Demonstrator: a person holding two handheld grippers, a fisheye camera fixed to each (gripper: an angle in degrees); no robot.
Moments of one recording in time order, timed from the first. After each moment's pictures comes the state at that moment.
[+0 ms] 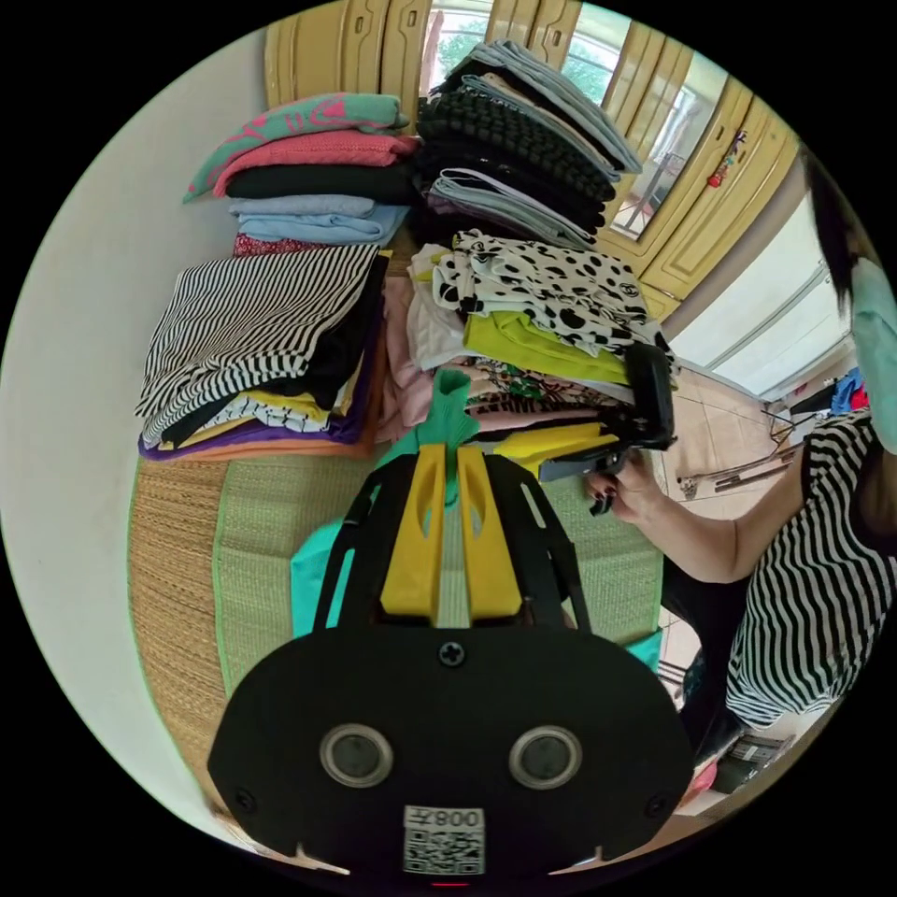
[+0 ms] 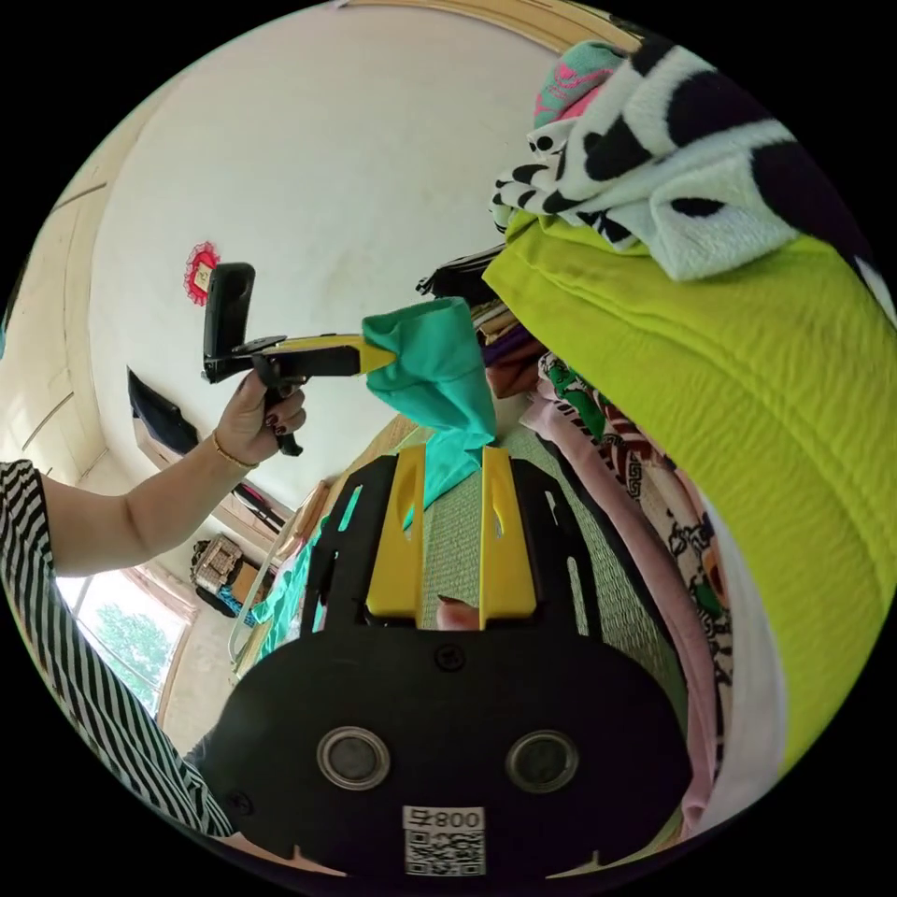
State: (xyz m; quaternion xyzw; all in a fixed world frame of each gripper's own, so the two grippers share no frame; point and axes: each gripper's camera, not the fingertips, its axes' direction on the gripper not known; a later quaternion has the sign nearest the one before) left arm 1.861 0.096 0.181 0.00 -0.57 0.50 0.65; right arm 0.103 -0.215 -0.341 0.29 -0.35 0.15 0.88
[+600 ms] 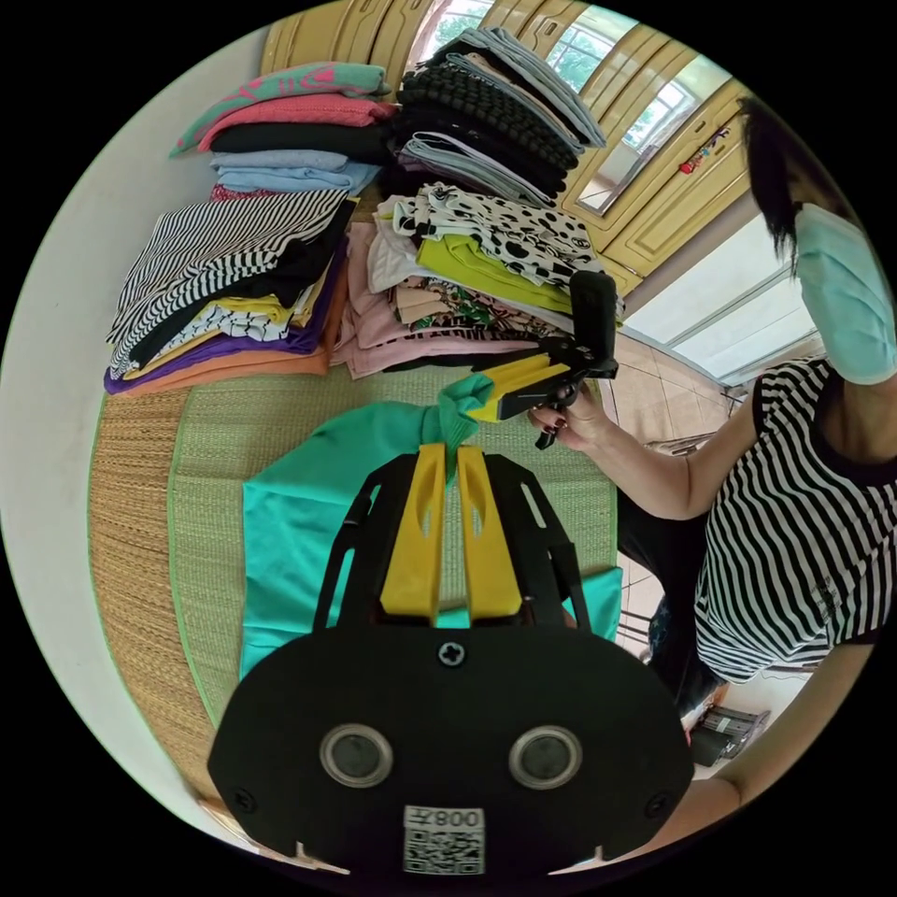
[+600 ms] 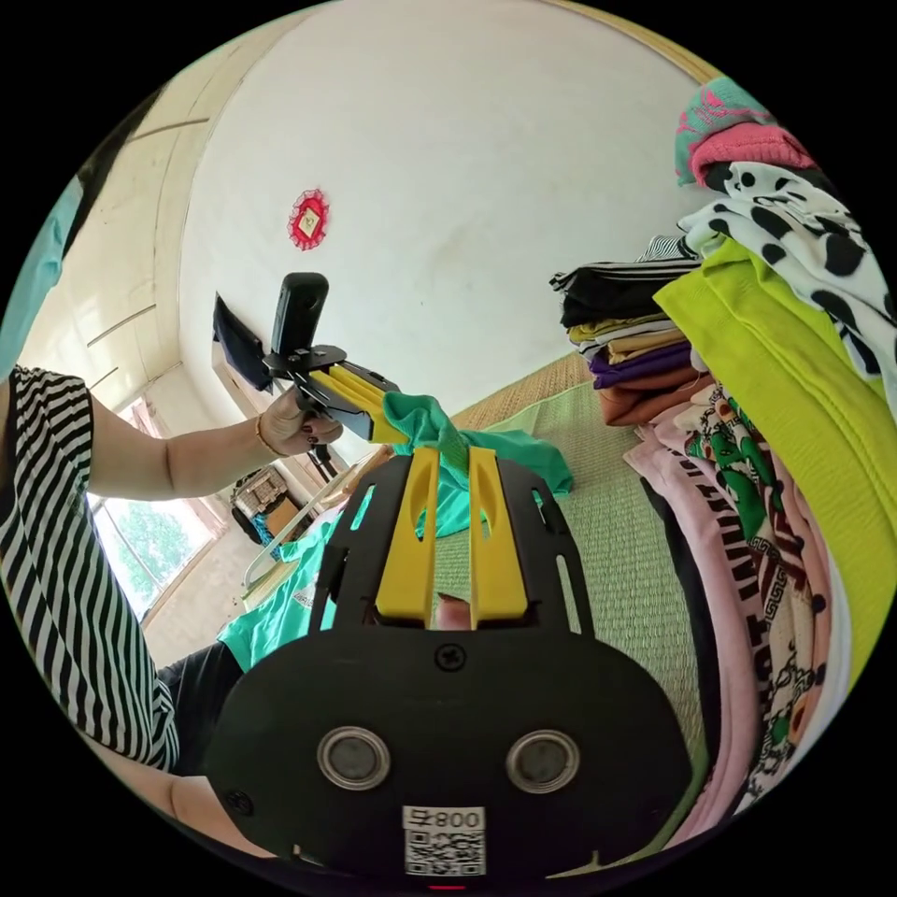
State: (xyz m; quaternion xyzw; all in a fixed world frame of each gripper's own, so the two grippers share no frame) left arm 1.824 0.149 0.090 -0.07 -0.54 0.47 0.69; right arm 0.069 -0.248 -0.369 0.33 -0.40 0.00 0.86
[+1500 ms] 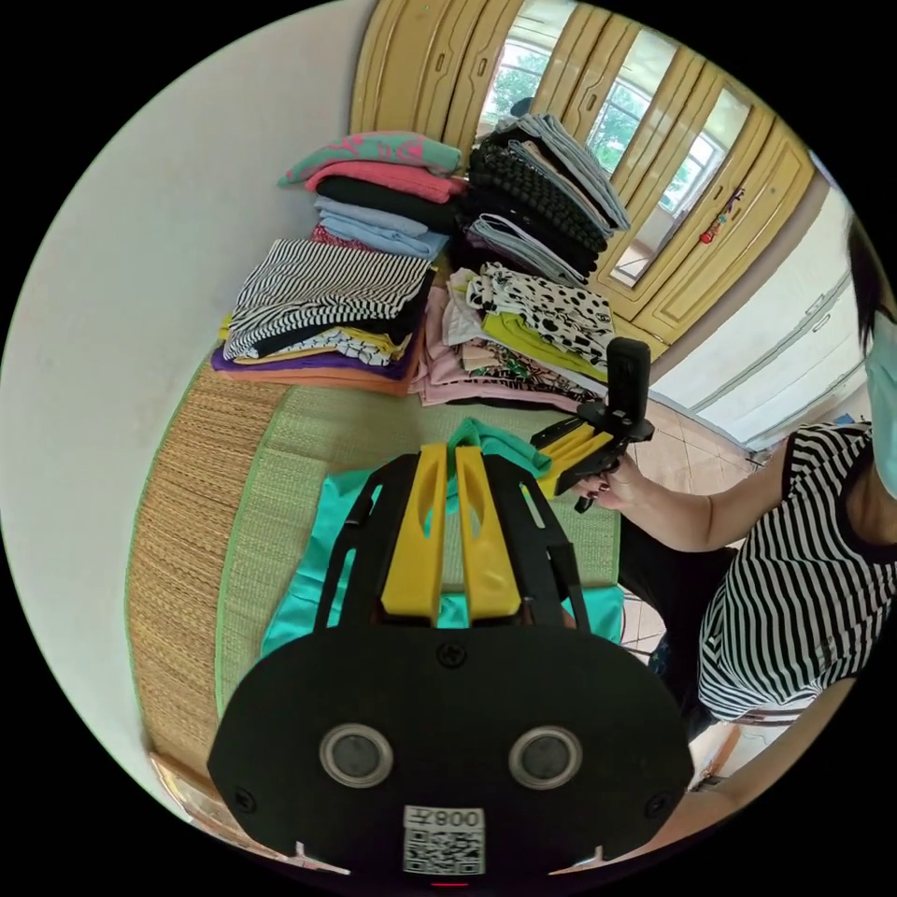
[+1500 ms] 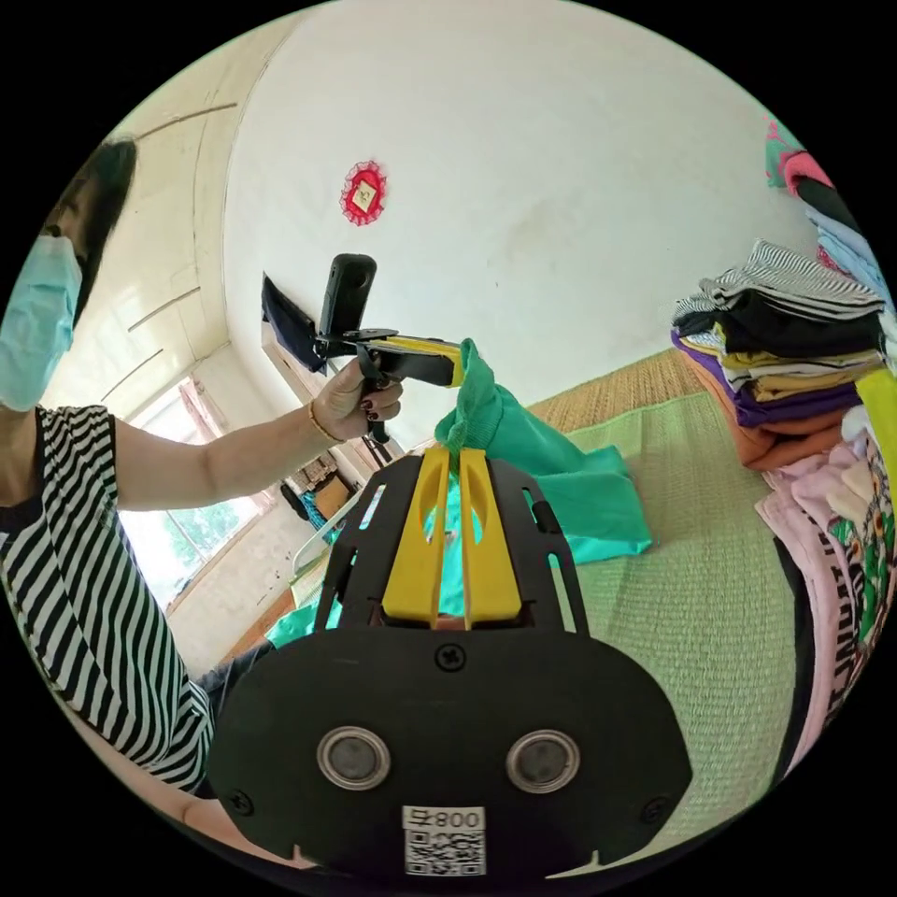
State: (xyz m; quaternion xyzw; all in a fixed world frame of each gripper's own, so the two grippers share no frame) left arm 1.696 0.268 -0.114 0.05 -0.53 0.47 0.70; right arm -0.028 -0.370 -0.454 0.30 -0.46 -0.07 0.83
